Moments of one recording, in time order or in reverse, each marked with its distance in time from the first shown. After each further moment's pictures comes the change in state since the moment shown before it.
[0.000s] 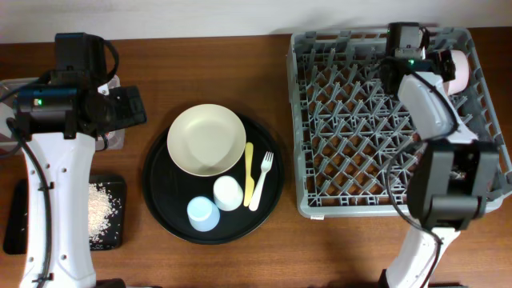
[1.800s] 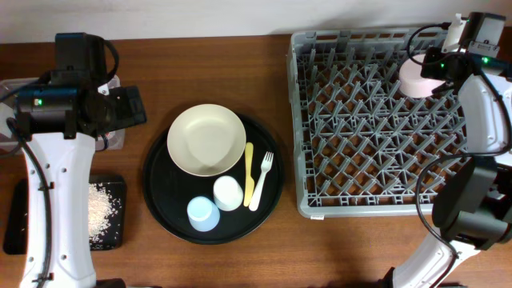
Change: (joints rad) left arm 0.000 0.000 0.000 0.000 0.000 0.000; right arm -0.246 -0.075 0.068 -0.070 -0.849 0.230
